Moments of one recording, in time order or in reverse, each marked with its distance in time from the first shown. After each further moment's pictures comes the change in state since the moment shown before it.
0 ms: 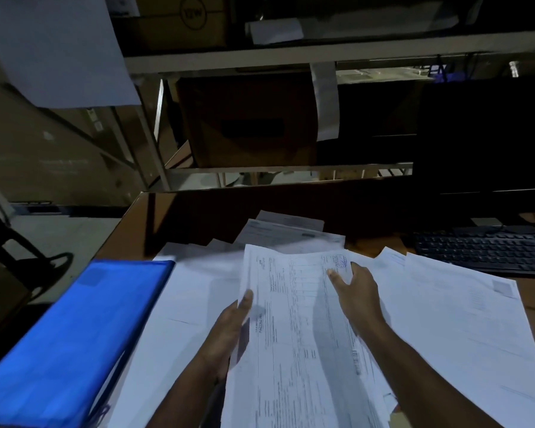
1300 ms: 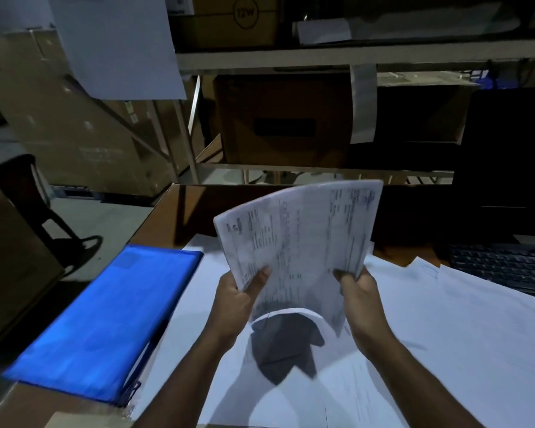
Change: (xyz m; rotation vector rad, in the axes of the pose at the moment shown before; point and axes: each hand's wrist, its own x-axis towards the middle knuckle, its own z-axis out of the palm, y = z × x) left_hand -0.005 0.036 -0.020 0.122 0.313 0.441; right_hand -0.057 -0.073 0.010 0.447 -0.232 0.043
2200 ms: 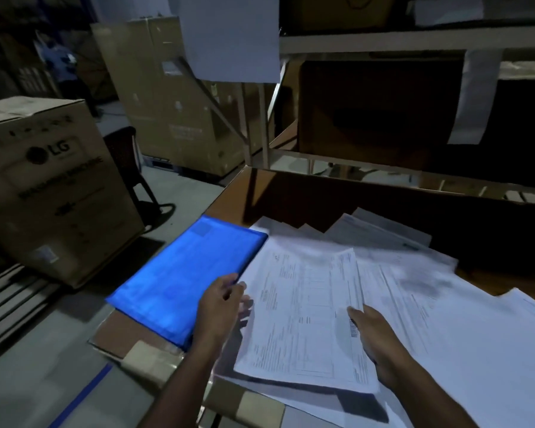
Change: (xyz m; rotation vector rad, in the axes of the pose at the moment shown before) left_hand -0.043 -0.043 -0.124 0.167 0.505 -0.201; right_hand -0.023 0.026 0.051 -0.169 -0.407 0.393
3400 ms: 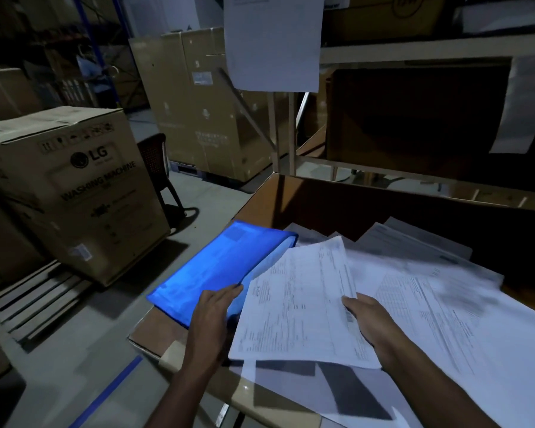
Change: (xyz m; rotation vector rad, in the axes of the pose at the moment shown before) left_hand 0.016 -0.042 -0.083 0.832 0.127 0.646; right_hand 0.013 -0.033 0.054 -0.044 -0.114 -0.014
